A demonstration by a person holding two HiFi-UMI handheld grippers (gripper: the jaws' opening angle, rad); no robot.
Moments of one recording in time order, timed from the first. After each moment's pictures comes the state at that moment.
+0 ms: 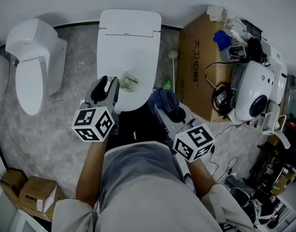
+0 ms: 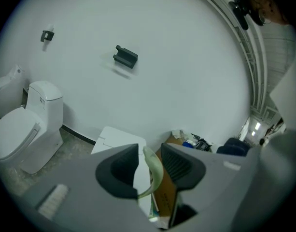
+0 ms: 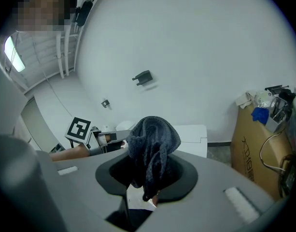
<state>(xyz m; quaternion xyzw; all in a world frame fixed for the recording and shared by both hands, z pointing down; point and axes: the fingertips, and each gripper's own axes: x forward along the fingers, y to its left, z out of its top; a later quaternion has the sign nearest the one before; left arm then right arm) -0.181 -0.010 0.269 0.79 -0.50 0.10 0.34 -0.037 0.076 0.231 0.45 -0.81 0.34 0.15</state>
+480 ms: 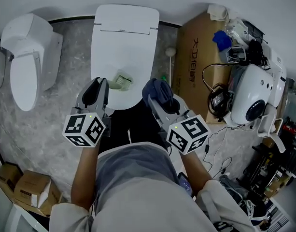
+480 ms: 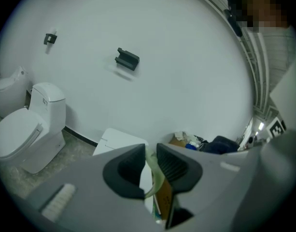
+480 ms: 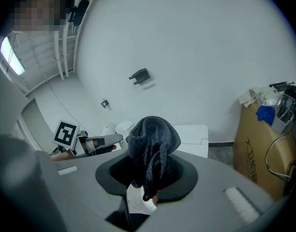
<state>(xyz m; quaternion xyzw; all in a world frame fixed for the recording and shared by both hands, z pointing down) -0.178 -0.014 0.274 0.78 -0.51 0.09 0.33 -0.022 0.038 0.256 0.44 -0.81 0.35 0.15</state>
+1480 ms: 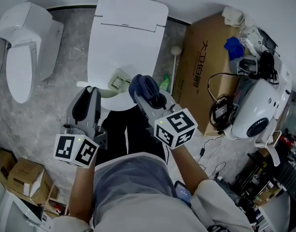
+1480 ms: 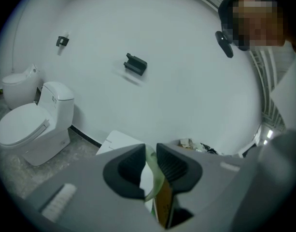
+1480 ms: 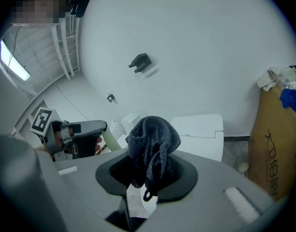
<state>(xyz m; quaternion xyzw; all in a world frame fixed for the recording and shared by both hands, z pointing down) -0.178 -0.023 0.281 0.75 -0.56 0.06 0.34 -0.046 -0.007 0.341 0.37 -0.84 0.37 0.16</state>
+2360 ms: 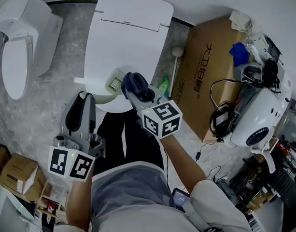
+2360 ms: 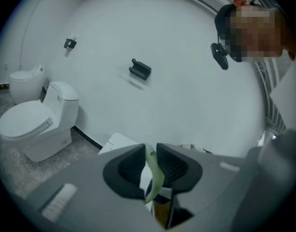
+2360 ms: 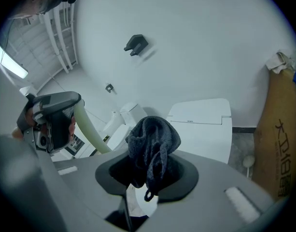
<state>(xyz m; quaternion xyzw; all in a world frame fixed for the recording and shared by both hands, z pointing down) -0.184 -0.021 0.287 0.74 -0.58 0.03 0.33 -0.070 -0.014 0.431 0.34 -0.83 0.40 0.20</state>
